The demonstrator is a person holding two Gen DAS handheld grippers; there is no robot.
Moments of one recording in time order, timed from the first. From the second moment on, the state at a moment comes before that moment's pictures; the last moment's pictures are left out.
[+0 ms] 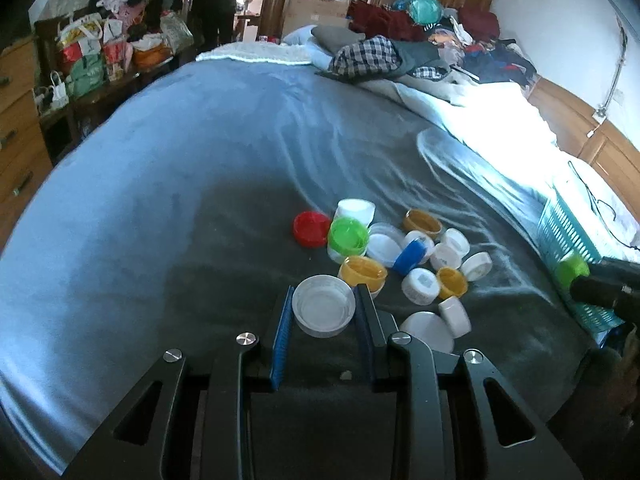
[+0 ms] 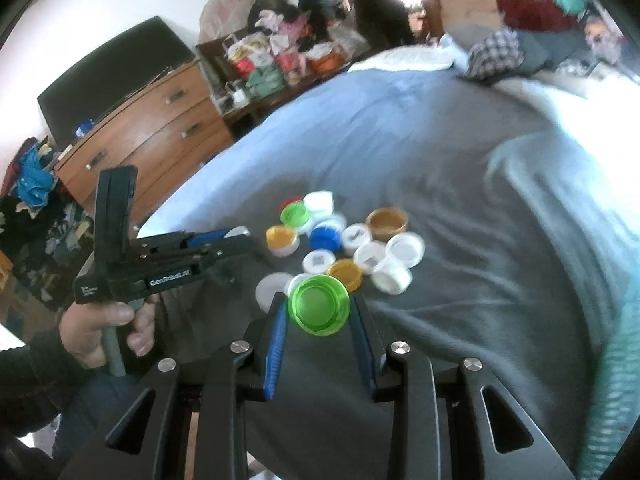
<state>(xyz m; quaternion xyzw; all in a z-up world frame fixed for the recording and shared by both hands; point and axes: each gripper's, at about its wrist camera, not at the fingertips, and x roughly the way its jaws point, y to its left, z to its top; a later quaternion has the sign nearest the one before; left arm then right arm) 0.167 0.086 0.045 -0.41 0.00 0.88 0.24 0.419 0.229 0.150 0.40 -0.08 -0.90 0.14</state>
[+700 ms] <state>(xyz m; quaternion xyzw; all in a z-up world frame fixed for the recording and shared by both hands) 0.226 0.286 0.184 -0.33 0.09 0.85 0.40 0.513 0.368 0.262 0.33 -0.04 -0.93 -0.11</state>
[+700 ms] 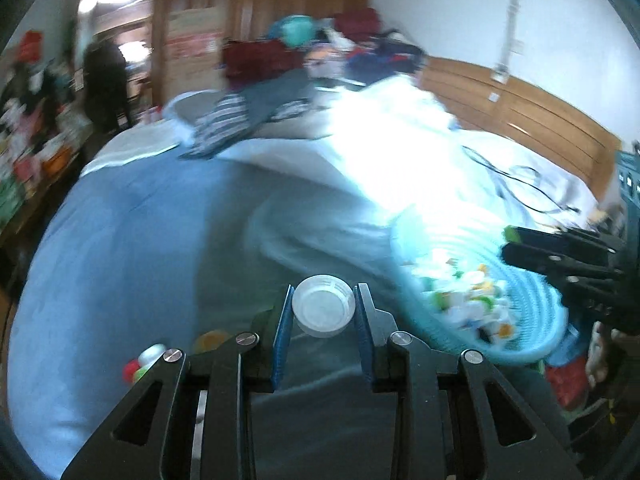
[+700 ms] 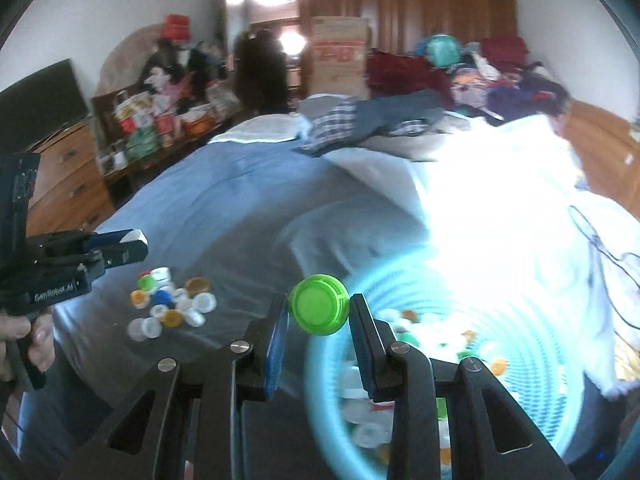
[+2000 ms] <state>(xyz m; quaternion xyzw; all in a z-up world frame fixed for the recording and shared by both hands) 0.249 0.426 0.186 -0.38 0.15 0.77 0.49 0.564 0.462 0.258 0.35 -0.10 -0.91 -0.19</state>
